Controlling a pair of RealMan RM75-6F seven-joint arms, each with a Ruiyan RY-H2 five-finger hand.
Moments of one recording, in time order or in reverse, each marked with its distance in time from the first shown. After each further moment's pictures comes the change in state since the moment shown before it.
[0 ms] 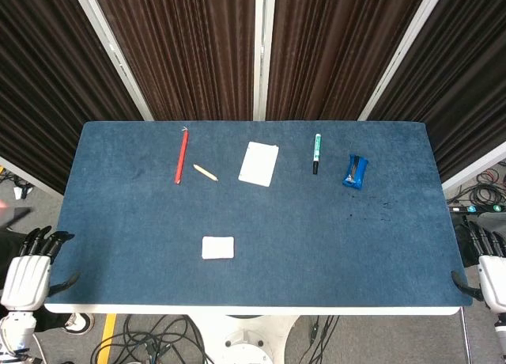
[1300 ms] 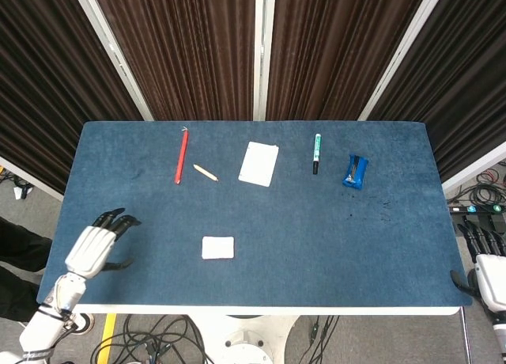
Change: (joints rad) left arm -0.276 0.002 -0.033 -0.084 0.046 -0.324 -0.027; right arm 0.010 0.000 0.001 0.001 0.010 -0.018 -0.024
